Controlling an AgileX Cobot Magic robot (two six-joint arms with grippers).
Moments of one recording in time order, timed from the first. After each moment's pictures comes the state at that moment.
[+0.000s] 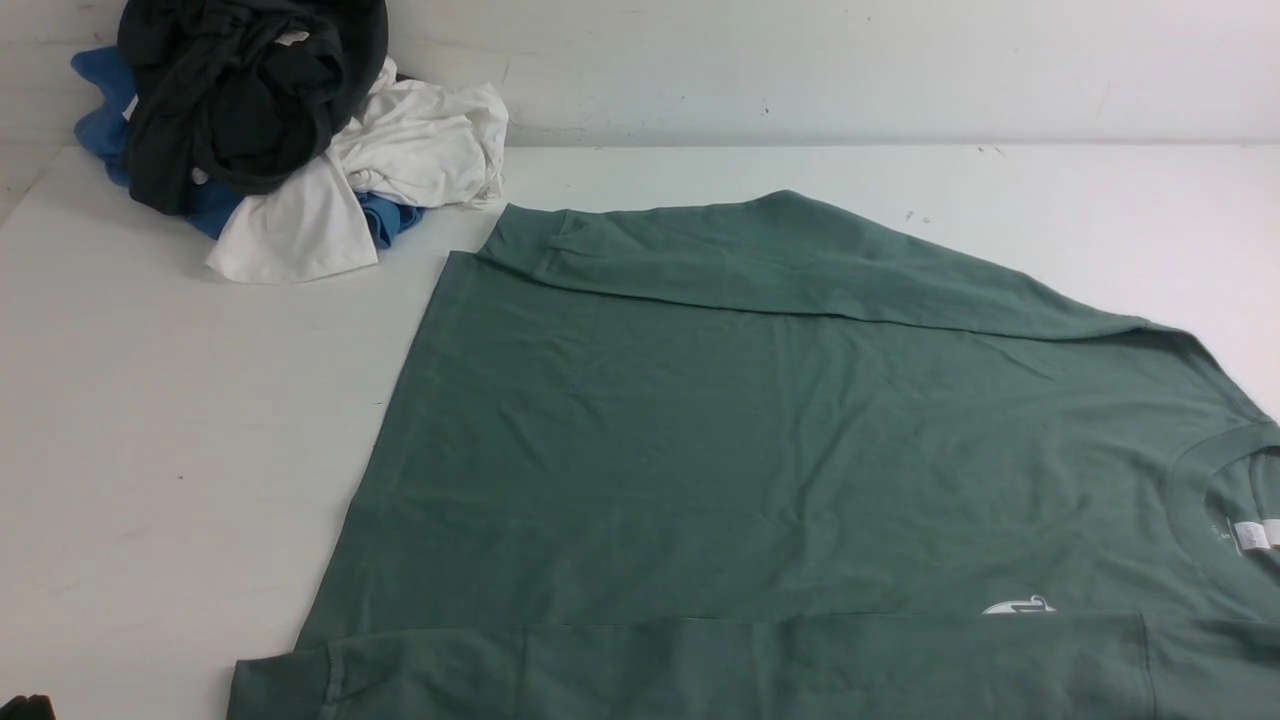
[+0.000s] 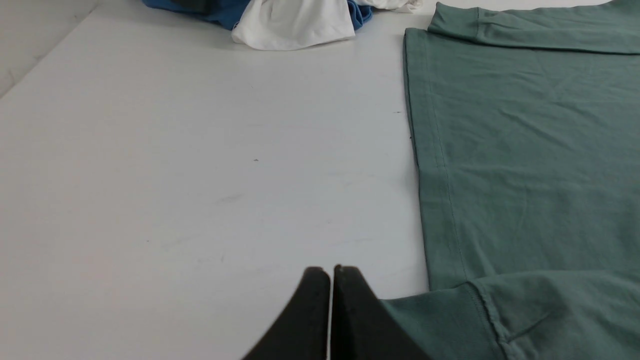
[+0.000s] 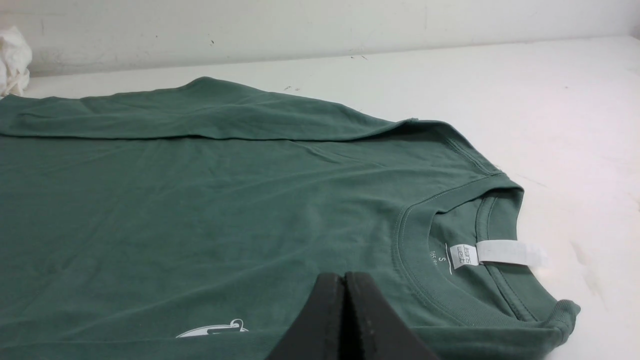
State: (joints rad) right arm 0.00 -0.01 0.03 -0.04 0.35 0.10; left arm 0.01 -0.01 0.03 -0.09 0.36 0.03
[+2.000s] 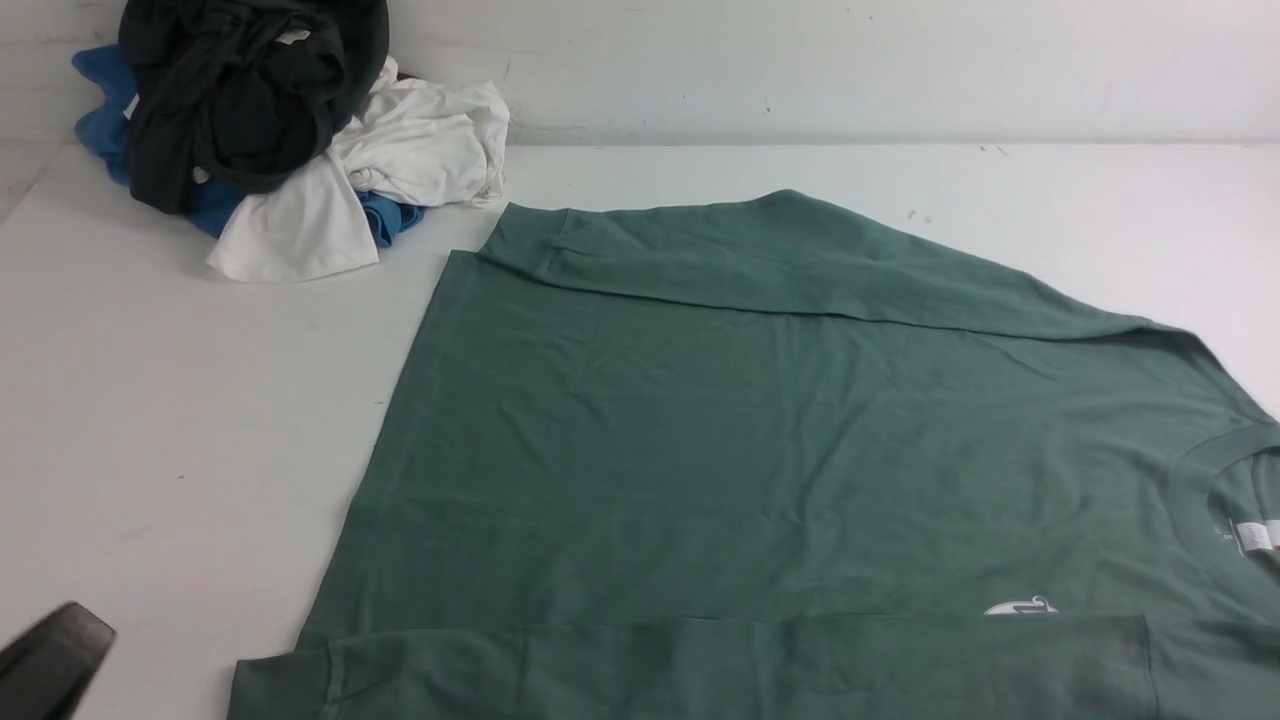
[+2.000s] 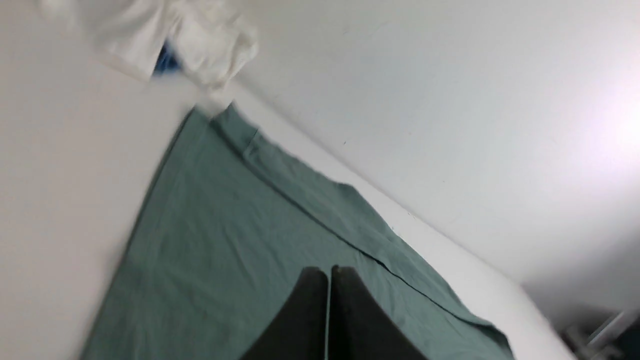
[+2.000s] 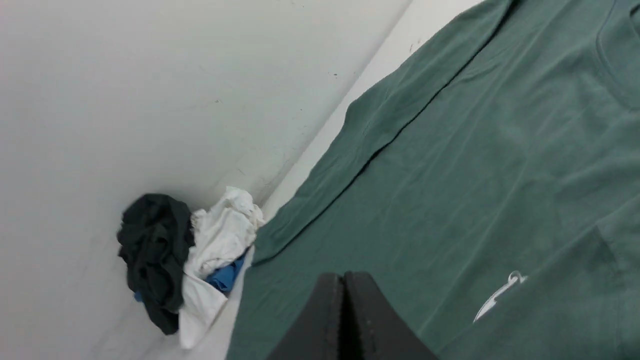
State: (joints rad) right arm 0.00 -0.01 0.00 0.76 0.36 0.15; left arm 0.01 0.00 -0.15 -0.84 0.38 0.09
